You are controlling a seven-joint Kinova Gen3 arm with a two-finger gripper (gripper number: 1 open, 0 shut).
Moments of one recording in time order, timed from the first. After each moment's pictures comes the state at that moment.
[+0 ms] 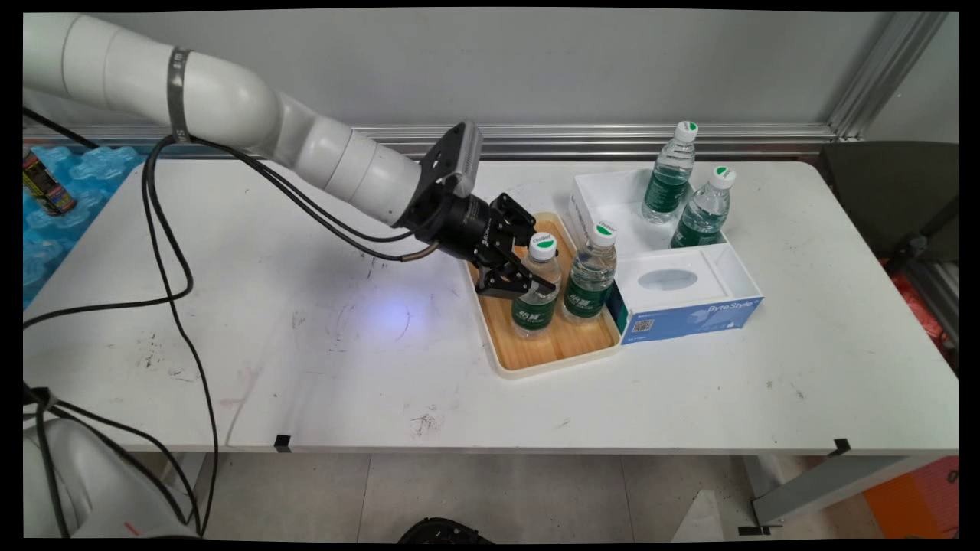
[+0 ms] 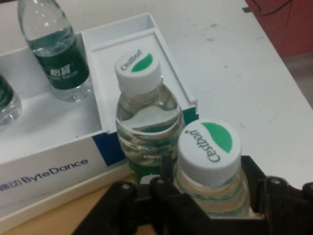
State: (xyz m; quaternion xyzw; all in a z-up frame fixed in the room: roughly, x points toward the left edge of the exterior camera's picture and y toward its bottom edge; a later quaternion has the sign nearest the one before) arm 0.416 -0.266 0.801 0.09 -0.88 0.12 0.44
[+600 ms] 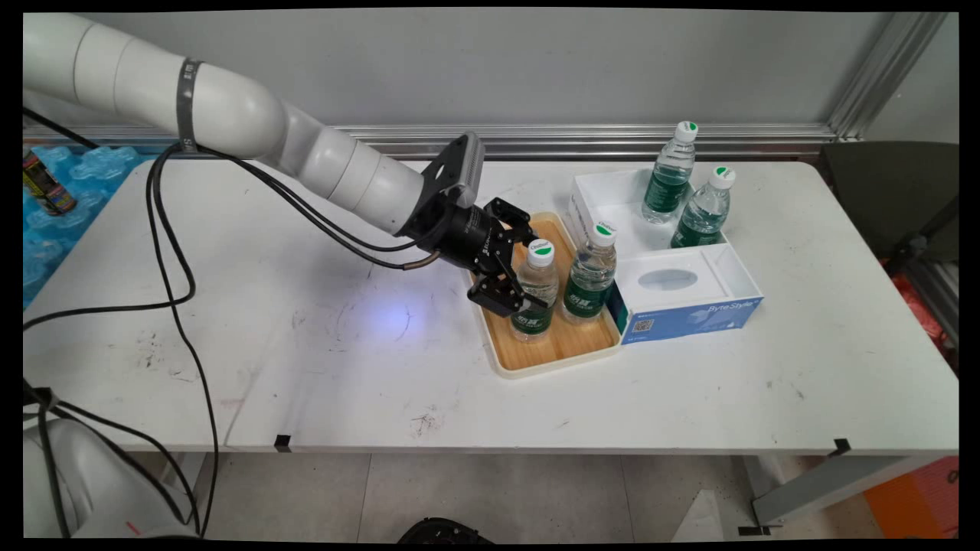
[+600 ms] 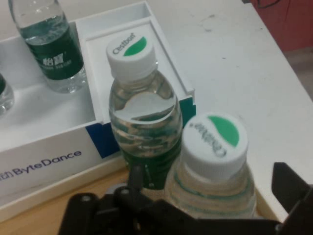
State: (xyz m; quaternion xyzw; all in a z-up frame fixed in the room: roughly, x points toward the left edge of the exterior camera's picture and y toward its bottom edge) arm 0.415 -0.266 0.790 0.09 -0.89 0.11 0.44
